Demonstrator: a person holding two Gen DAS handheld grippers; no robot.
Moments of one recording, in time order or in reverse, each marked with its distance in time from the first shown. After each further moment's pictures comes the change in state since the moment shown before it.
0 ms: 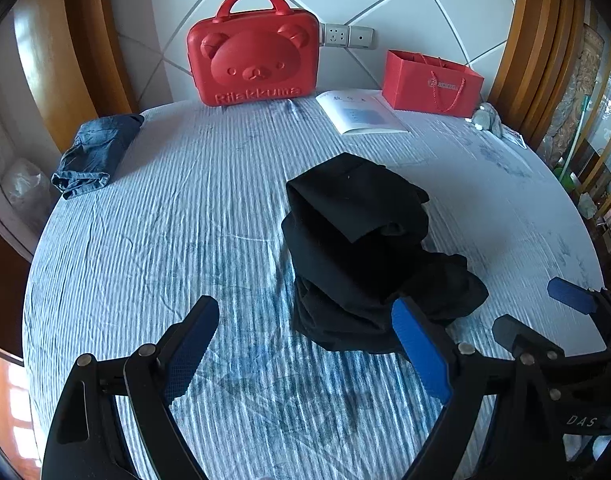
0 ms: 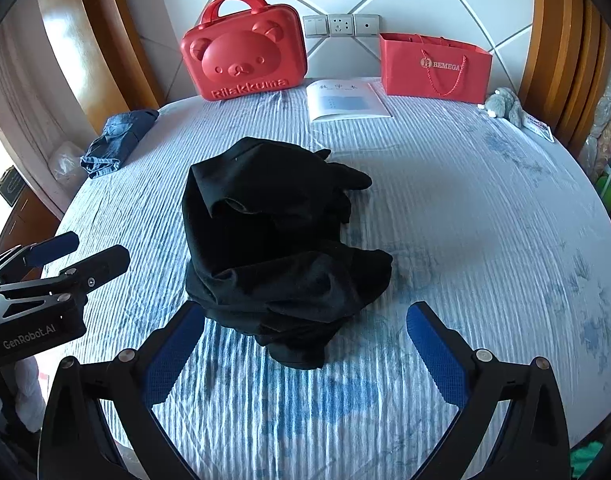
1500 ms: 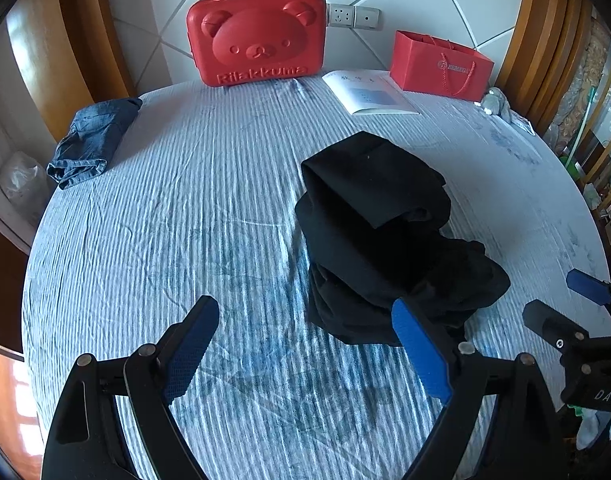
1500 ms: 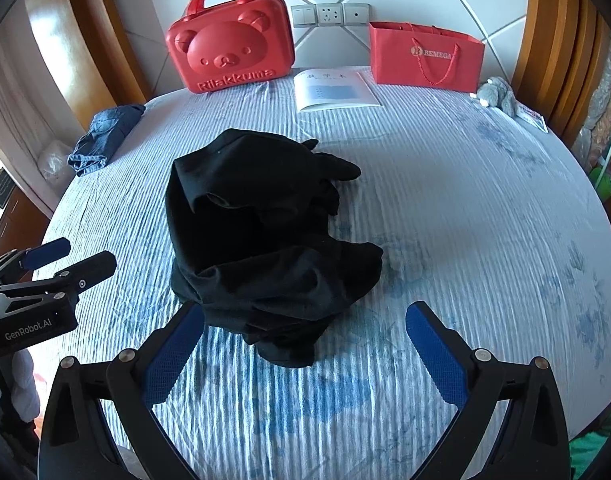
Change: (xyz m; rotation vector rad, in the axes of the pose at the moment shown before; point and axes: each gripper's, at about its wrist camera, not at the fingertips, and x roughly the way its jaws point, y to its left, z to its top) left arm 0.021 0.017 0.003 0.003 0.079 -0.003; right arm 0.012 -0.011 0.004 0.027 0.055 -0.044
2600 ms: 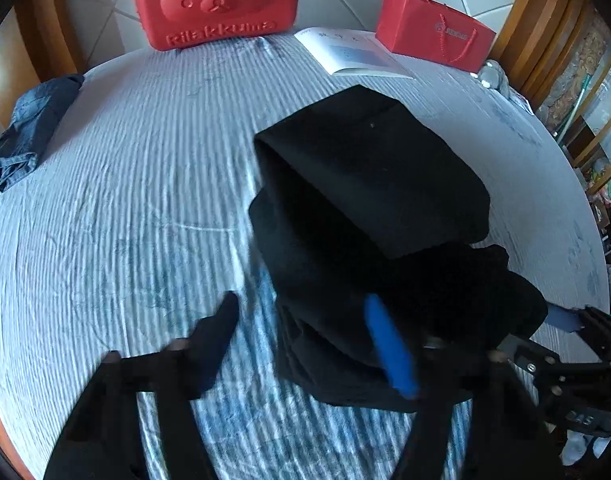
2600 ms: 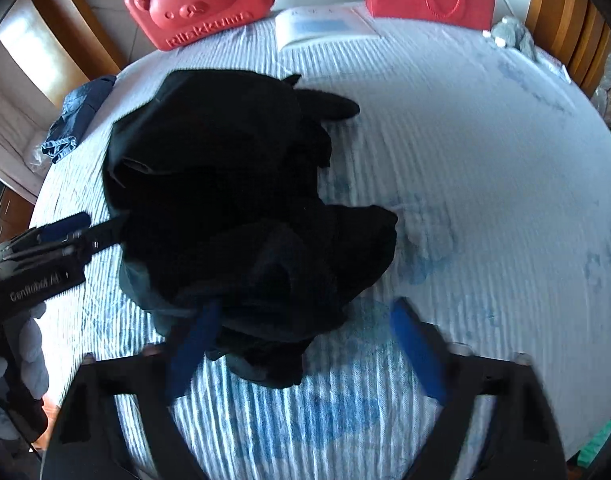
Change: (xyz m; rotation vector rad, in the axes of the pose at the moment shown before) left arm 0.104 -0.013 0.033 0.046 0.134 -0.137; right arm 0.096 -0.022 0.006 0.057 0.213 0.062
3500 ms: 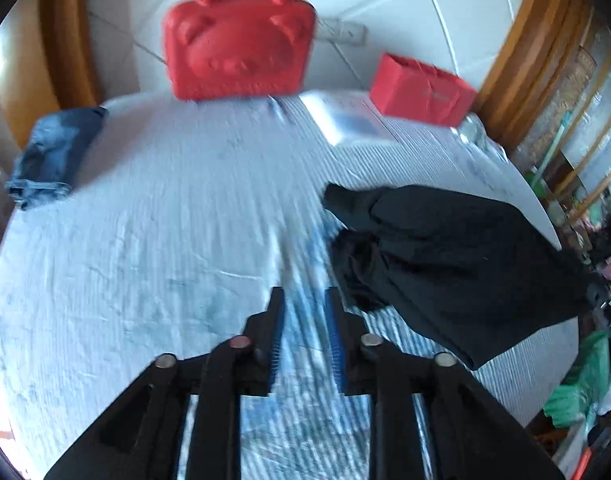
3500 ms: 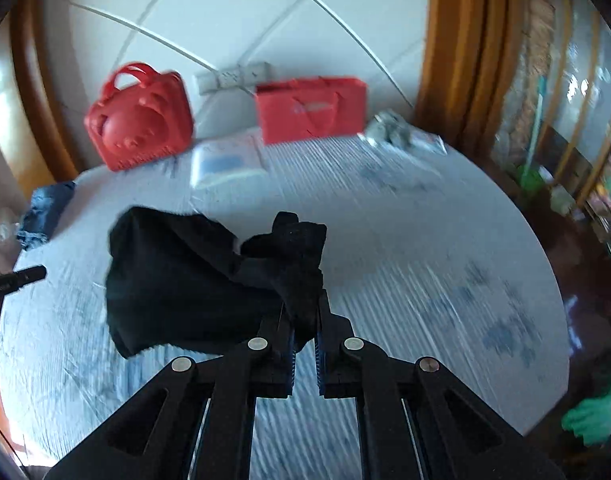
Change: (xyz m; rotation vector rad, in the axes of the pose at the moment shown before) left arm -0.095 0.018 0.013 -0.024 -0.123 -0.076; right arm -0.157 -0.089 -0.044 0.127 -0.328 -0.285
